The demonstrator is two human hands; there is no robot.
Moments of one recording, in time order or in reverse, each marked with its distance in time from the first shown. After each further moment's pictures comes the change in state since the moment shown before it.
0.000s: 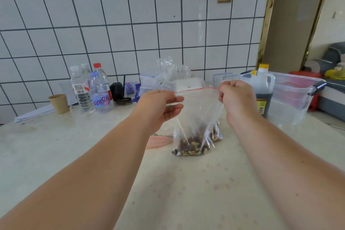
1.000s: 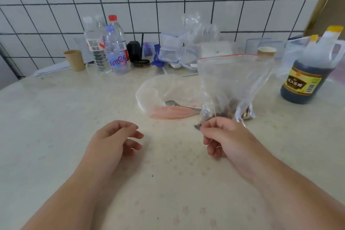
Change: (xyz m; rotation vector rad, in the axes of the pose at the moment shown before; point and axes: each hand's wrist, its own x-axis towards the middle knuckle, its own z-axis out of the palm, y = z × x) left_hand -0.084 -0.089 -0.164 0.314 0.331 -0.065; right_hand -0.110 0.078 0.011 -0.077 -0.795 0.318
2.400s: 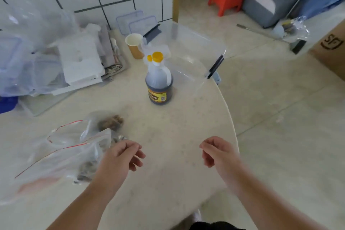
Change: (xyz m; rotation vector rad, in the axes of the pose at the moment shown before) left_hand -0.014 0.121 0.310 0.291 -0.550 -0.304; right_hand -0.101 -0.054 -0.286 0.156 0.590 0.482
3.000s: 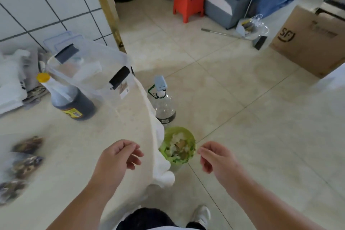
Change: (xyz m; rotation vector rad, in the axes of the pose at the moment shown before) left_hand -0.064 0.059 0.264 0.126 -0.083 0.091; right_hand -0.027 0.028 -0.273 0.043 0.045 0.048
